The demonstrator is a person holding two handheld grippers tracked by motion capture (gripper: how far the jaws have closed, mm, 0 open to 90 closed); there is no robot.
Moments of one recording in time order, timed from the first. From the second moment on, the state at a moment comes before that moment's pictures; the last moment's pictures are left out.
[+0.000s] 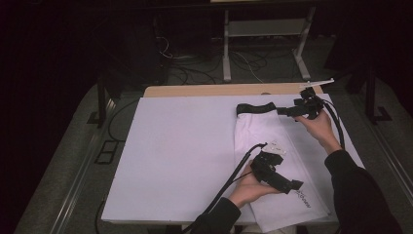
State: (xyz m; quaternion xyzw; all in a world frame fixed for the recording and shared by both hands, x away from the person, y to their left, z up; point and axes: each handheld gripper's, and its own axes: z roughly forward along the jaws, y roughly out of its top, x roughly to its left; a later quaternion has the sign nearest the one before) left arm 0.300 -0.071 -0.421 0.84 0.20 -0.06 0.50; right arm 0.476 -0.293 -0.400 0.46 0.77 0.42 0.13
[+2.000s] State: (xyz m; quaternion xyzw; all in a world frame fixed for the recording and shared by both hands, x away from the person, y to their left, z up) left arm 0.395 0.016 -0.401 0.82 0.26 0.03 0.51; right arm 0.381 -0.307 -0.405 0.45 0.77 0.43 0.13
